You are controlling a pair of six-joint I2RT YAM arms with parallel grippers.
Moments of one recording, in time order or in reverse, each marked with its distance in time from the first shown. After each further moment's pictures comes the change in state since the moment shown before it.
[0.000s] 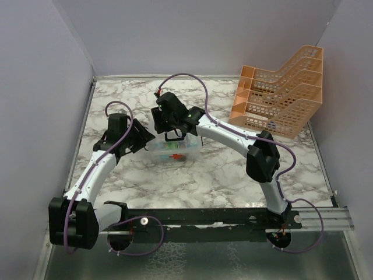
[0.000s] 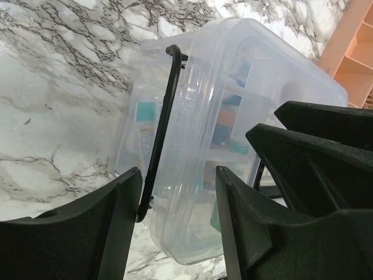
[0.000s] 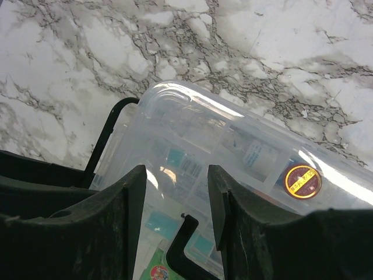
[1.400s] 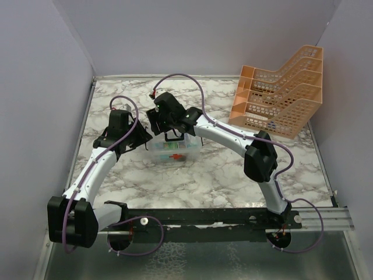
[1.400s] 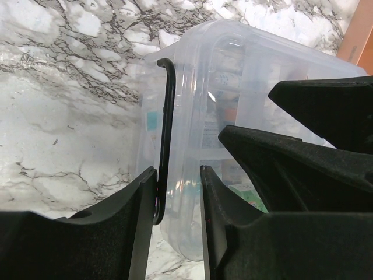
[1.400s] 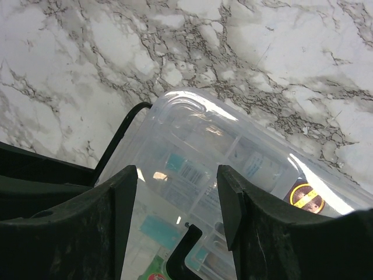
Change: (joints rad) left arm -0.020 0.030 0.068 -0.073 -0.050 0.189; right arm 0.006 0.025 0.027 0.006 -0.024 -0.097
